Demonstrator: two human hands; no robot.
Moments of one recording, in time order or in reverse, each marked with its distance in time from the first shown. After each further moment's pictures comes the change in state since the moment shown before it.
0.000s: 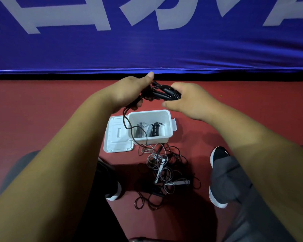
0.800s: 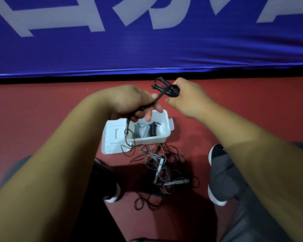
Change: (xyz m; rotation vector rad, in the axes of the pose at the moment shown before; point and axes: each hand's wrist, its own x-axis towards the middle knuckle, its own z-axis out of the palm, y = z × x) left_hand 0.000 0.001 0.015 -0.058 -0.316 -0.071; right_hand 0.007 0.014 0.004 -0.093 0.151 0.144
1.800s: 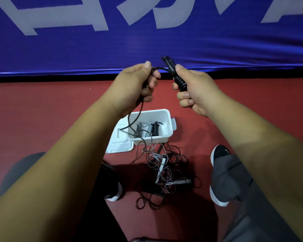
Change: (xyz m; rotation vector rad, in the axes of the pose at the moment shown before) left_hand 0.006 0.007 0.009 -0.531 0.304 0.414; right_hand 0.008 -0.016 -0.011 1.129 -0.106 0.295
